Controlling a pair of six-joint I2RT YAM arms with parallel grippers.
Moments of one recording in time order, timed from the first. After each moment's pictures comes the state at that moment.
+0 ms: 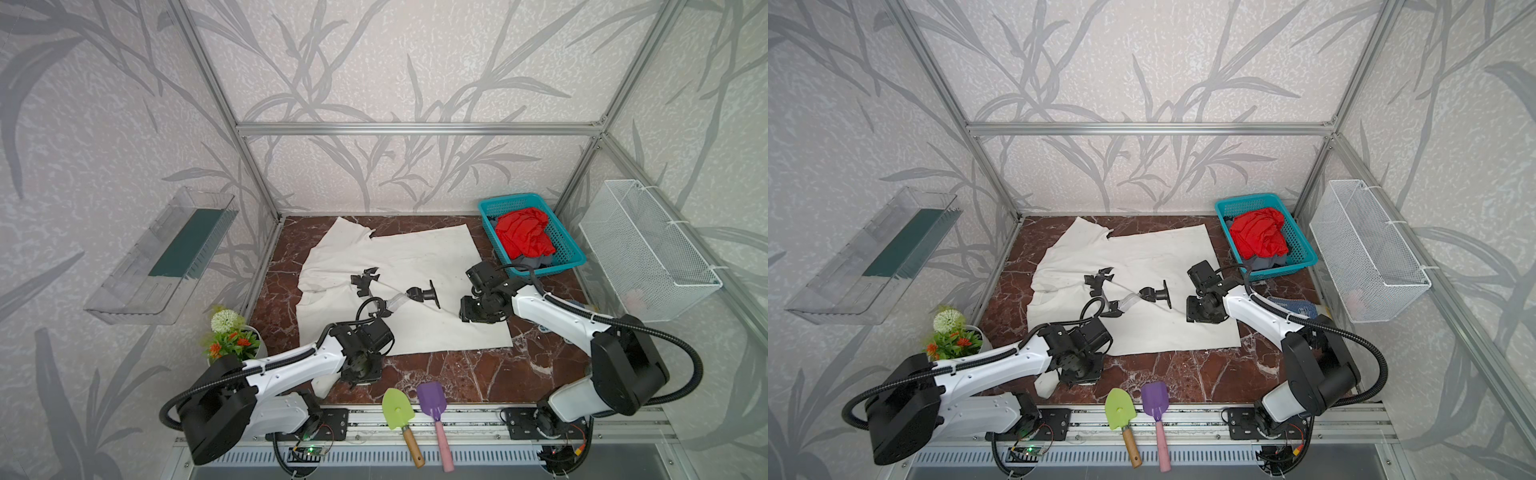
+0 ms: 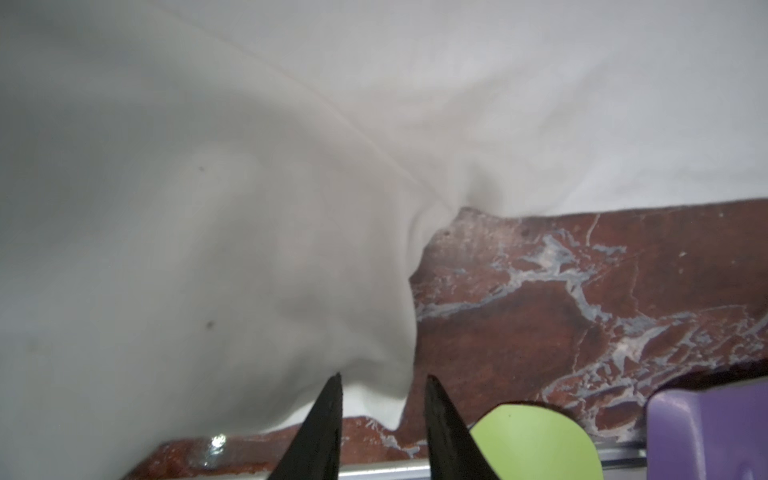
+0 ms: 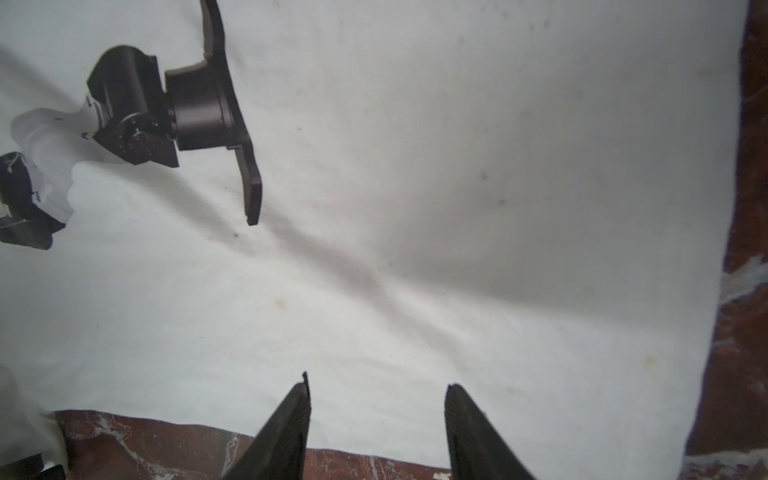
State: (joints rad) left arm -0.86 1.25 0.61 -0.83 0.04 -0.94; right arm 0.52 1.51 0.95 -0.68 -0.08 0.55
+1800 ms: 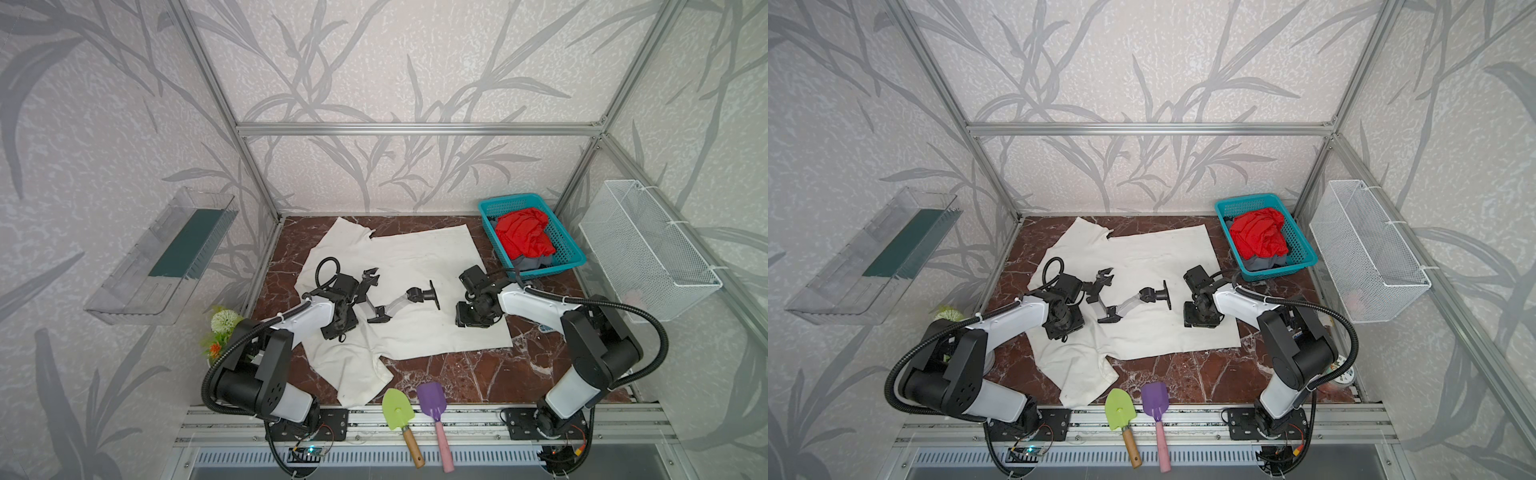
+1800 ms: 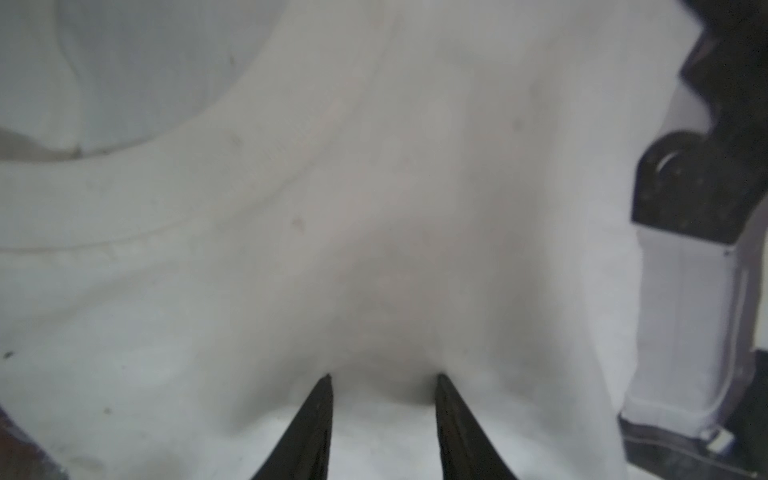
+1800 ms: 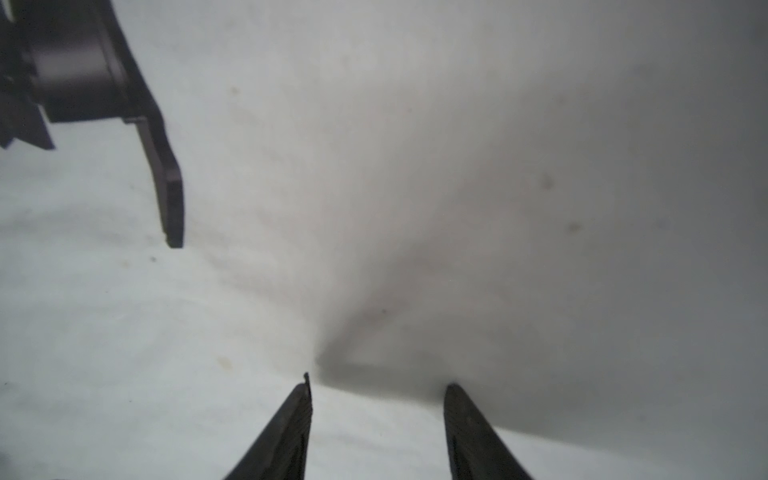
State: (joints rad) left arm -0.28 1.49 0.74 -0.61 -0.15 -0.80; right arm 0.51 1.67 0.93 -0.58 -0.11 0.53
